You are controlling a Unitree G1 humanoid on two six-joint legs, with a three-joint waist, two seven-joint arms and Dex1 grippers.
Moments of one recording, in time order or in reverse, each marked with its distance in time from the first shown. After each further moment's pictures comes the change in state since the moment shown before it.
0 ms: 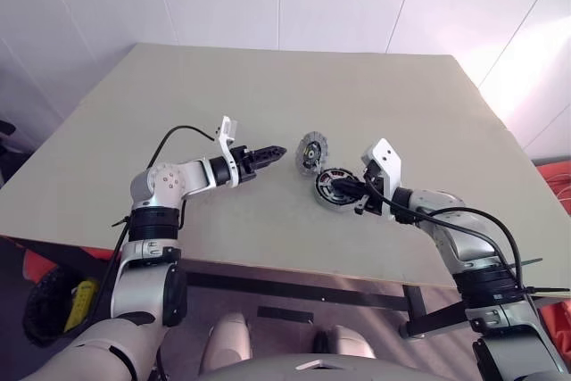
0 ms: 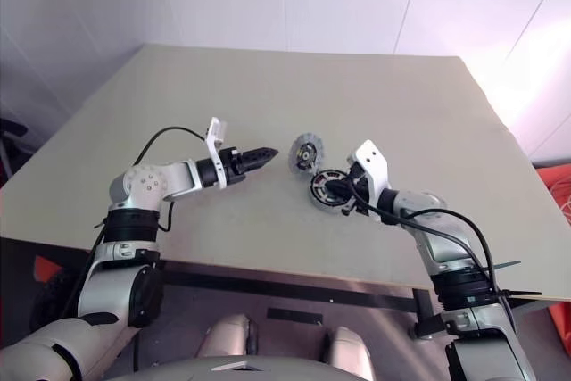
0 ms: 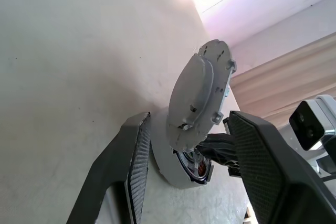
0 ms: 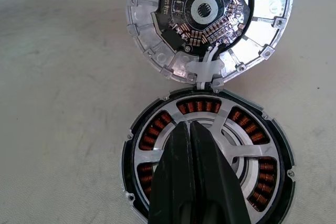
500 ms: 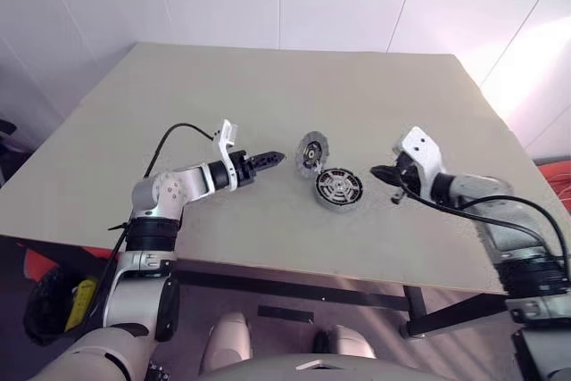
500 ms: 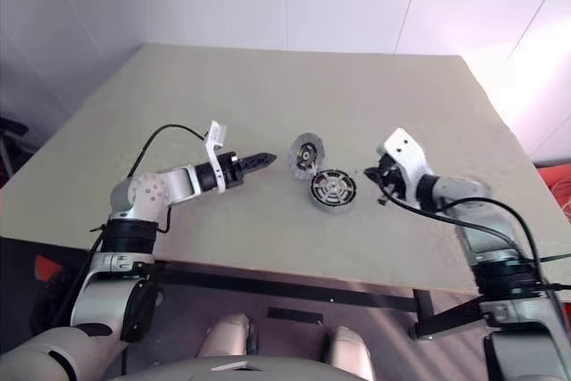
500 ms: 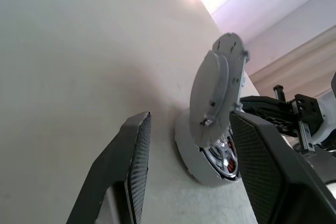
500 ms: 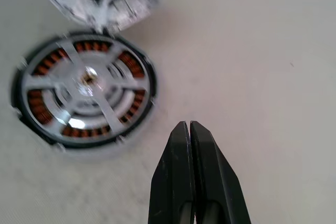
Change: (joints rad) left arm 0.073 0.037 -0.104 -0.067 0.064 -0.205 -0.051; right arm -0.028 -0.259 -0.043 0.073 -0.132 -0.104 0.038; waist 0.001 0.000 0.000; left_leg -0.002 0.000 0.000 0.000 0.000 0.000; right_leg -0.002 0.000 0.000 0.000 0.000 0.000
